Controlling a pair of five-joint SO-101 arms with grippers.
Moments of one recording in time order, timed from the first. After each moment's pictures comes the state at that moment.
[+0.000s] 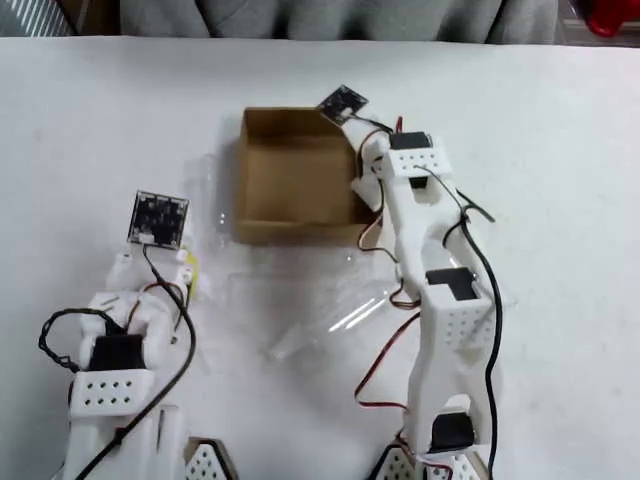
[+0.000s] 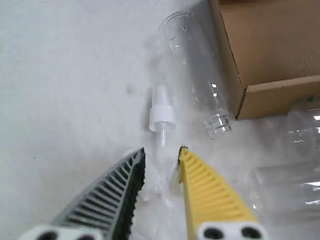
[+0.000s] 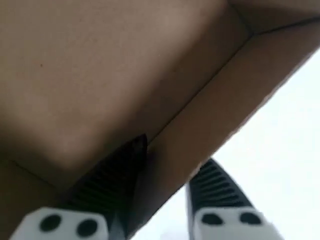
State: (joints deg) left arm -9.1 -64.7 80.4 36.3 -12.1; right arm -11.1 34.6 -17.0 59.7 38.2
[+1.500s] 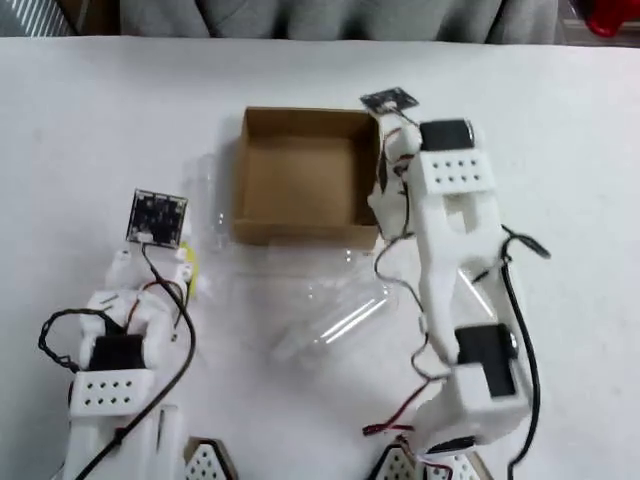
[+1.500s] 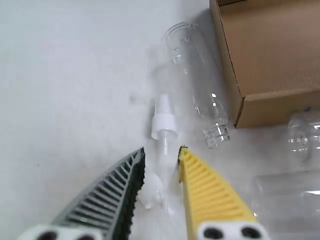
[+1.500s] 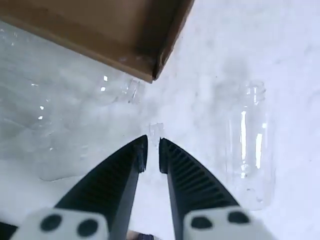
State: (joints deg) left arm -9.1 -64.7 80.4 34.2 -12.1; right arm -10.4 3.4 -3.4 92.1 16.4
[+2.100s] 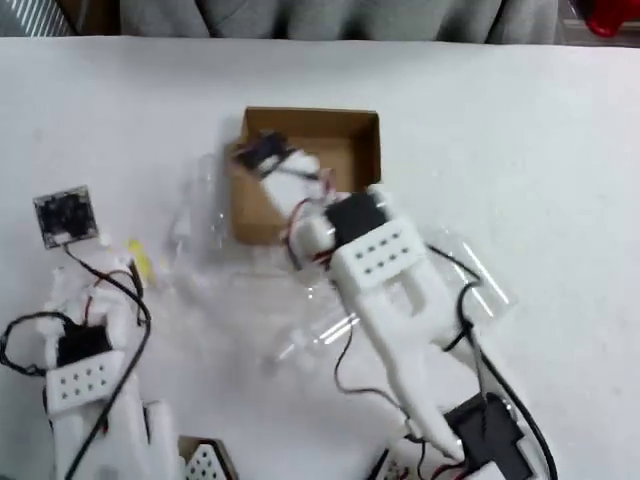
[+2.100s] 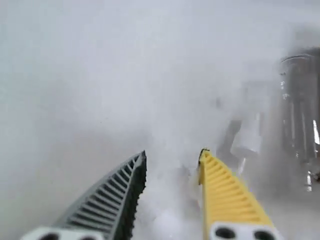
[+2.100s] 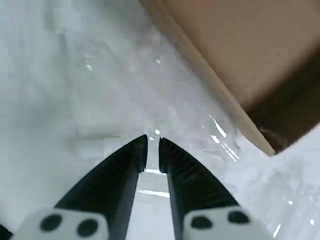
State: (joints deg) left arm -25.8 -56.1 76.4 31.0 0.6; right arm -38.7 -13.1 11.9 78.4 16.7
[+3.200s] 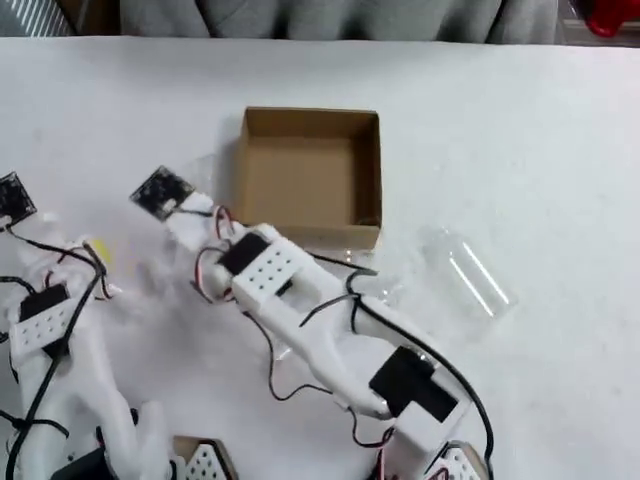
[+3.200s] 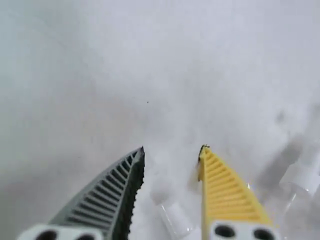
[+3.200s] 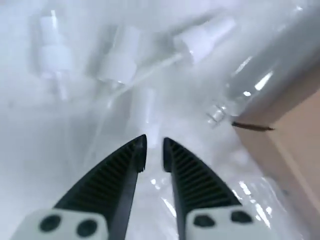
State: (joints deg) left arm -35.4 -31.3 63.1 28.3 8.0; right arm -53.2 9.8 11.9 46.5 6.7
